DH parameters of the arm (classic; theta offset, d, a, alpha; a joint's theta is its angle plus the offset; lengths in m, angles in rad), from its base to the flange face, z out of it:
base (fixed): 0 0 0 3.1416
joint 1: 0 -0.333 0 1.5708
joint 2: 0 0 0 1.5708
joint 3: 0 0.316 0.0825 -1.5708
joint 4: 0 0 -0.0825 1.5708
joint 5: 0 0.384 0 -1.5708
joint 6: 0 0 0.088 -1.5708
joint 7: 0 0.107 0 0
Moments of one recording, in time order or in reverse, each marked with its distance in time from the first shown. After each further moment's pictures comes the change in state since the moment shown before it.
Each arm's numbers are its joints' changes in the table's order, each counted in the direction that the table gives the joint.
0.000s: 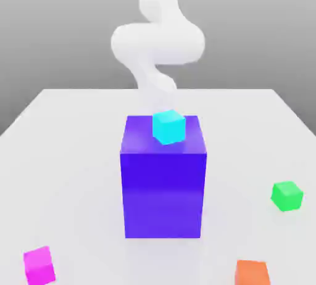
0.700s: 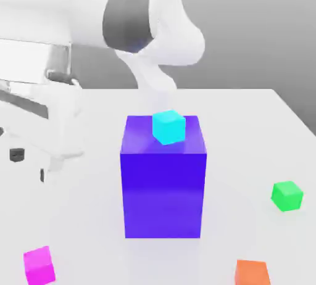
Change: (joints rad) arm 0.265 0.767 -0.051 0.012 -0.029 -0.243 0.476
